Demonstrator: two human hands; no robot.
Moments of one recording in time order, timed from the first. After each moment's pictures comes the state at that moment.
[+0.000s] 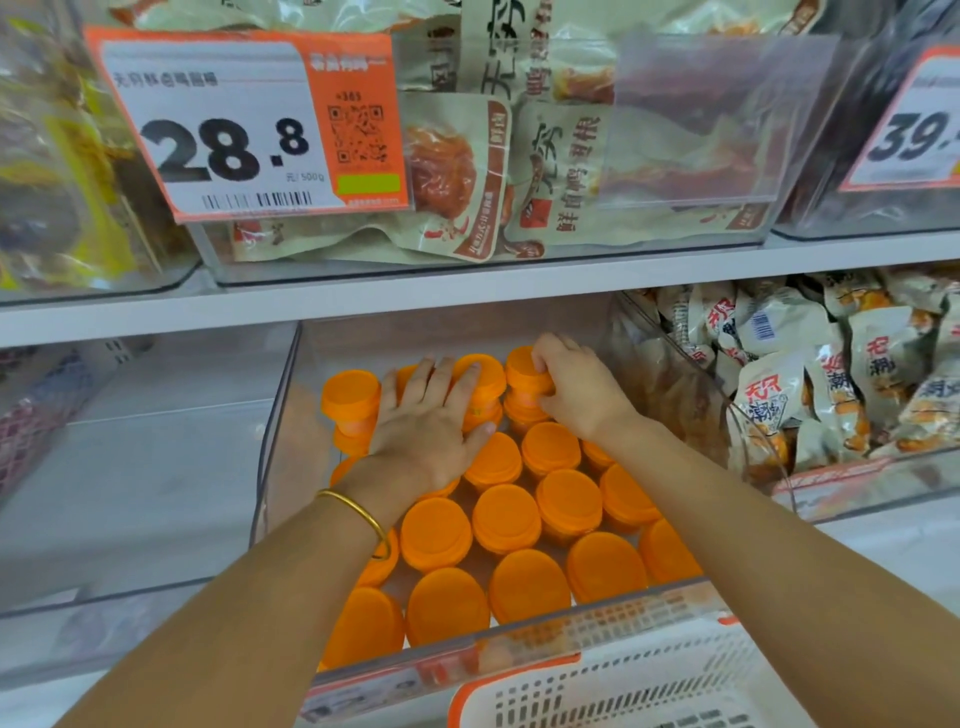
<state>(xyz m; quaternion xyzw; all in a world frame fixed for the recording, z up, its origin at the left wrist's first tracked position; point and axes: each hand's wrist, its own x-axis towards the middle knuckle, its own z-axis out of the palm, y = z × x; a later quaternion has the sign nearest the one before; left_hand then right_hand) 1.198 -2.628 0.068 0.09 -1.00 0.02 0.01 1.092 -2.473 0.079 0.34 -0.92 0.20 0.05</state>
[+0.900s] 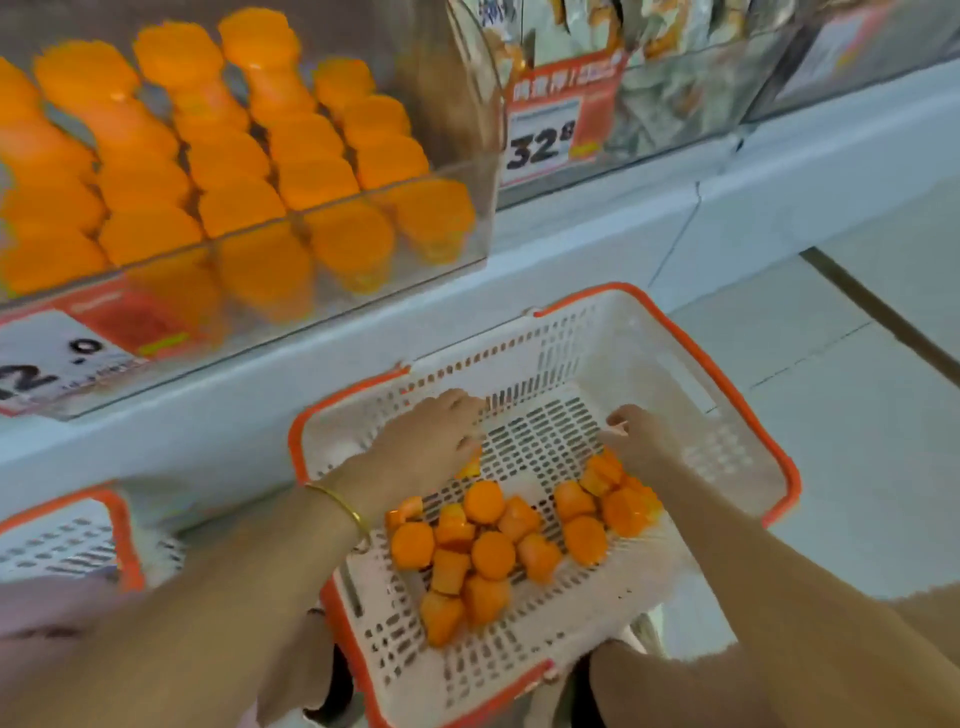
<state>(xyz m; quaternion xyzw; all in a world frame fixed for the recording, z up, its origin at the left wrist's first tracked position) 1.324 -2.423 -0.111 -0.16 -0.96 -0.16 -0.18 1.284 -2.163 -0.166 -0.12 -0.93 0.27 -0.21</state>
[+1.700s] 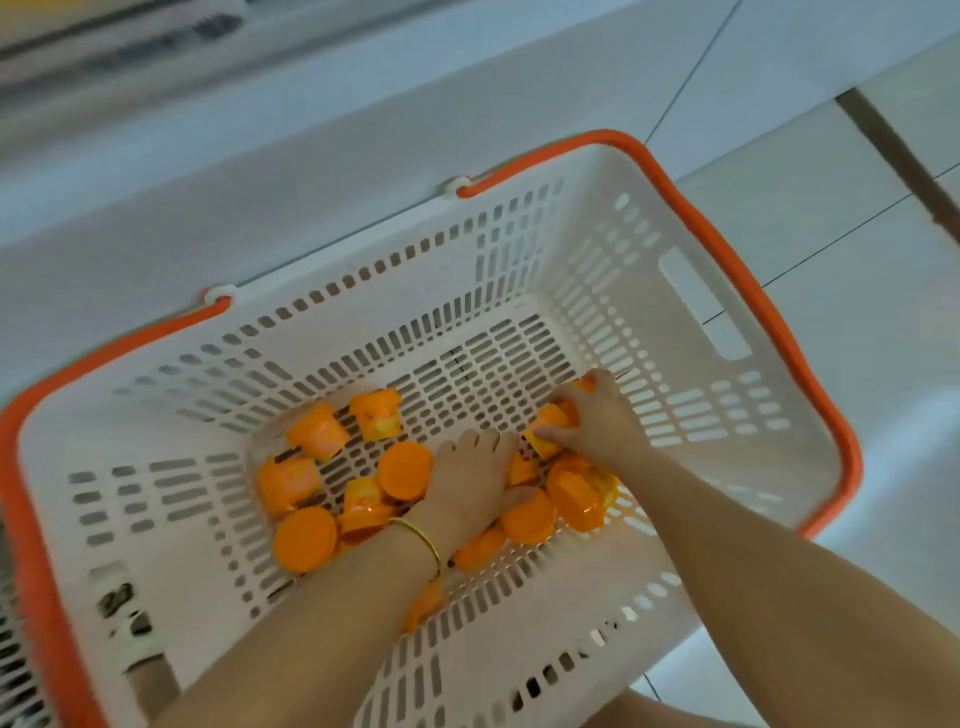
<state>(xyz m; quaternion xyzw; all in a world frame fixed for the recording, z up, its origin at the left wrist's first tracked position) 1.325 -2.293 -0.327 -0.17 -0.94 -0.10 -0.27 1.269 -2.117 -0.318 -0.04 -0.93 0.15 -0.32</state>
